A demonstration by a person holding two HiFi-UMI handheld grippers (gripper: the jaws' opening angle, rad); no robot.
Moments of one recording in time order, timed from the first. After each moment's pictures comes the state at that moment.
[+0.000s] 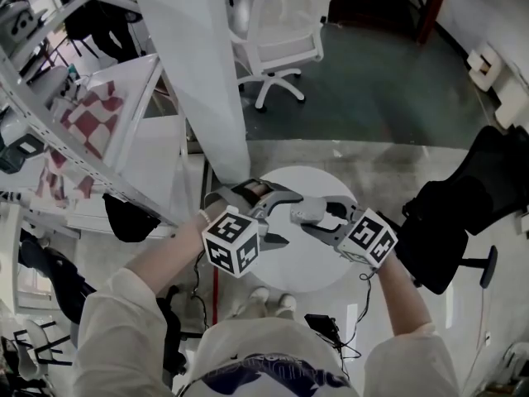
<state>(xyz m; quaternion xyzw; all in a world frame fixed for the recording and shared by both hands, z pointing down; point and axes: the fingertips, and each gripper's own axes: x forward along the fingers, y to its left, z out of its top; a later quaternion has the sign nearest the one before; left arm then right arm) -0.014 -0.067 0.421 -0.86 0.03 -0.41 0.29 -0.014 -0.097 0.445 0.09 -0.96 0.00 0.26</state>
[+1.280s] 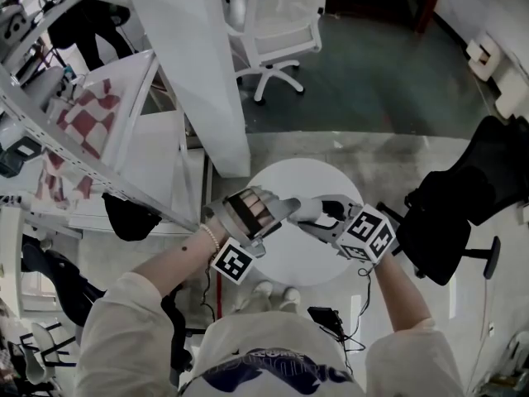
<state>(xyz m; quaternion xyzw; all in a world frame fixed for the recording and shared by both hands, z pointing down) -0.034 -0.076 0.470 -0.66 0.09 -0.45 0.59 -0.025 -0.090 0.461 0.10 -0.96 0.06 0.24</state>
